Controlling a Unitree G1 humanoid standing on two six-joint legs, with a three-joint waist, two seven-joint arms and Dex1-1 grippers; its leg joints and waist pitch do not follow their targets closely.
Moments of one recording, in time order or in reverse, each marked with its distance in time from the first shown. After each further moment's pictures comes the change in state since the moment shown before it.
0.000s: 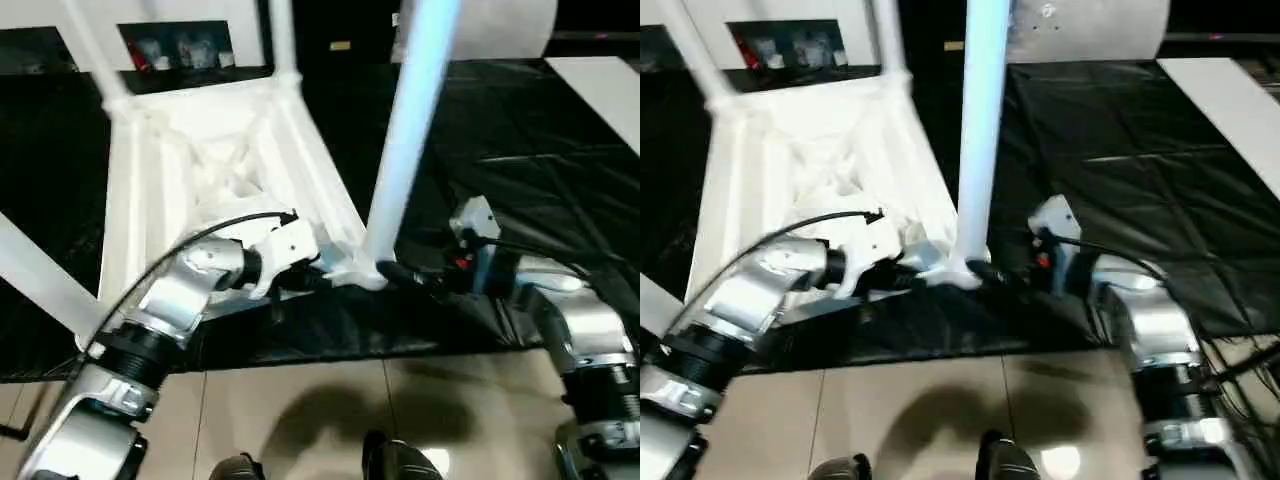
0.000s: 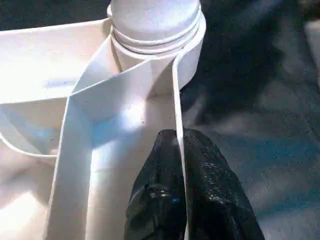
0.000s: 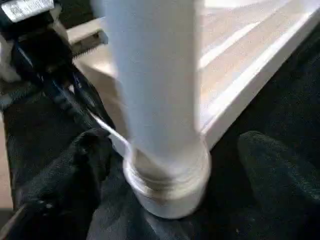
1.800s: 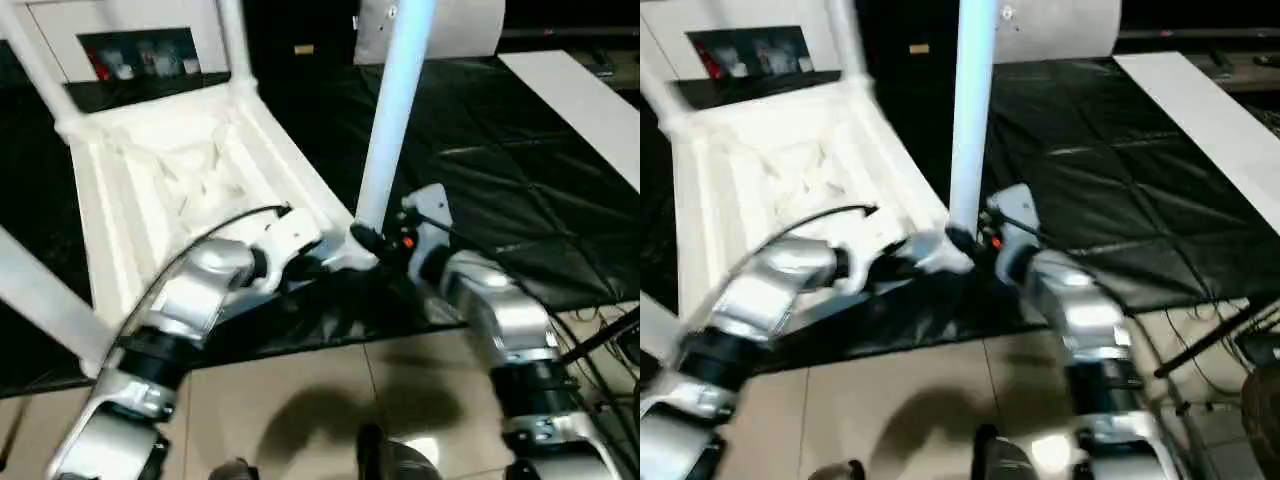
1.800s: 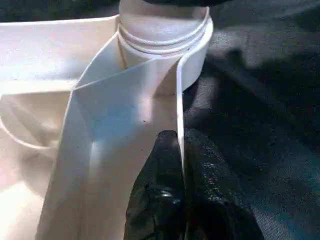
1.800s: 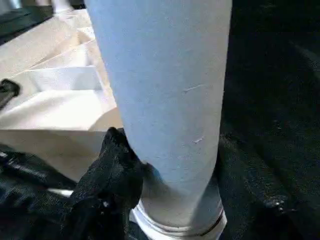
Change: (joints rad) left arm -0.001 -0.159 0.073 -0.021 0.056 0.268 0.276; right arm -0.030 0.352 -0.017 -0.068 -0.132 0.143 -0.584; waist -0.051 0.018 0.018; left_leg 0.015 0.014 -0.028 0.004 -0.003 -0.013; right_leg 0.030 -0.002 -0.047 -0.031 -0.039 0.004
